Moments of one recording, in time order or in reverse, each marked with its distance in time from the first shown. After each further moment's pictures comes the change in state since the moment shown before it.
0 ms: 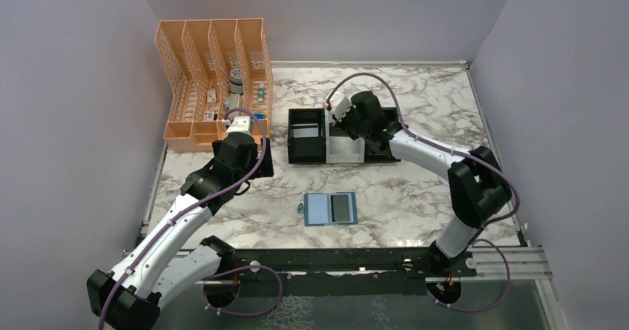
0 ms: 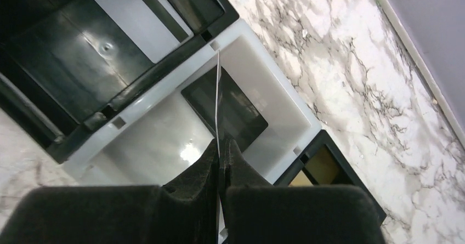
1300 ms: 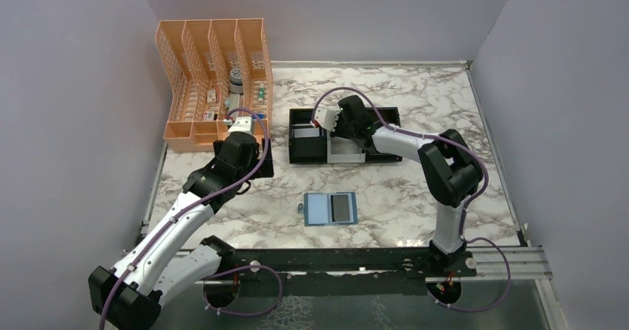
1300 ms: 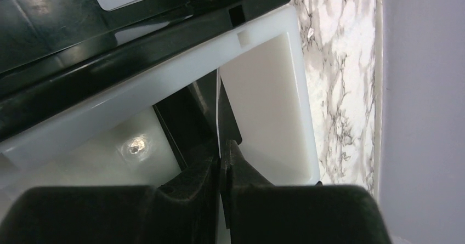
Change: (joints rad) left arm 0.000 0.015 -0.004 0.000 -0.010 0.009; right arm 0.006 0.274 0.105 0.023 0.118 -0.449
